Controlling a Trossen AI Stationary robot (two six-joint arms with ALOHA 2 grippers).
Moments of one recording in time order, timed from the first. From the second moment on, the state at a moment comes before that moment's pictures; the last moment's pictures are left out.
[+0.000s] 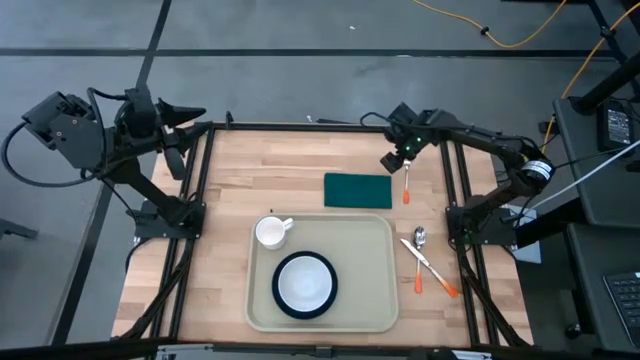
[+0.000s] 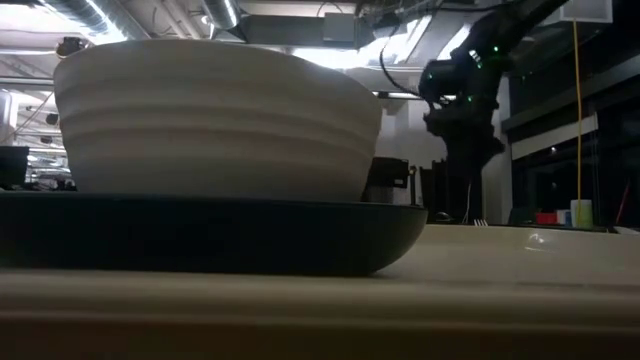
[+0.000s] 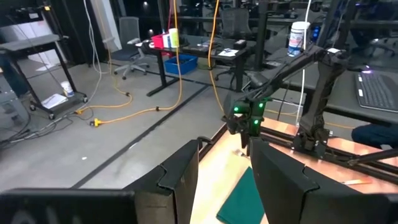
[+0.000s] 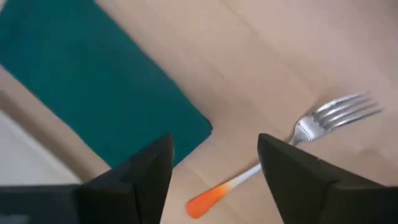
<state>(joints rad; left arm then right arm) -0.61 1.32 2.35 -1.57 -1.15 -0.50 -0.73 1.50 1.07 -0.90 -0.13 0.13</state>
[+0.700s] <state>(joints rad) -0.61 1.29 2.35 -1.57 -1.10 -0.47 -0.73 1.63 0.97 -0.77 -0.15 0.26</state>
